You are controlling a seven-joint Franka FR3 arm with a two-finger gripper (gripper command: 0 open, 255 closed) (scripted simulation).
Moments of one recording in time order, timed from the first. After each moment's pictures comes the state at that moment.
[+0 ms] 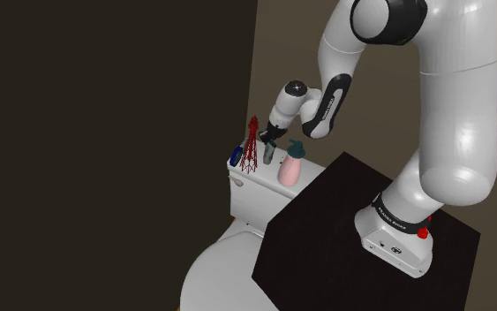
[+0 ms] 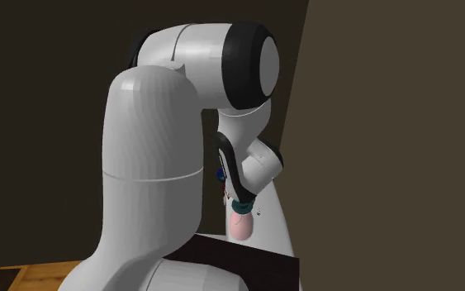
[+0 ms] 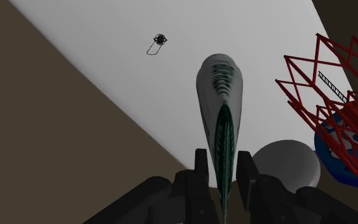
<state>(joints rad) 0.12 0.56 -0.37 -2.35 -1.08 3.27 1.28</state>
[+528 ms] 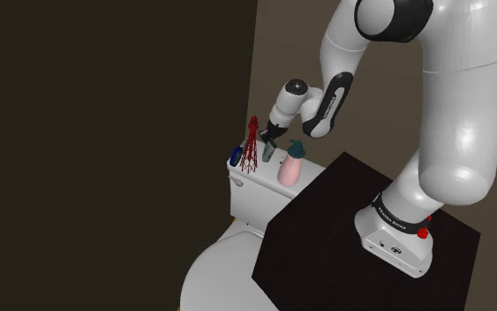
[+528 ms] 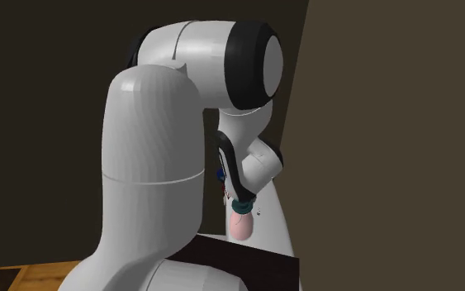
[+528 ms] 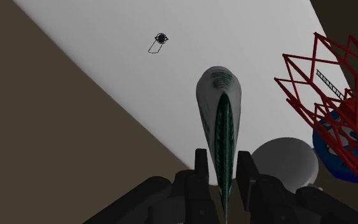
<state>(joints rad) 0.09 0.54 -0.35 -2.36 -1.08 3.25 1.26</state>
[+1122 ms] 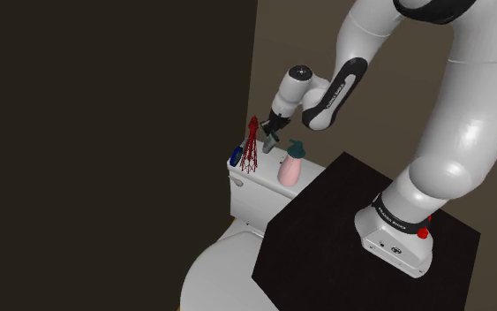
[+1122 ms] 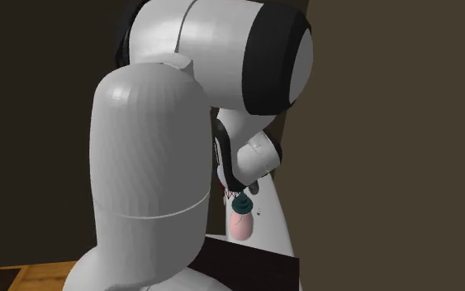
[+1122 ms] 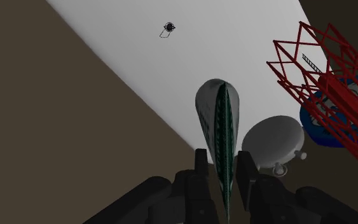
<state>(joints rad) -0.12 0.37 -0.12 -2.43 -0.96 3.11 1.09</state>
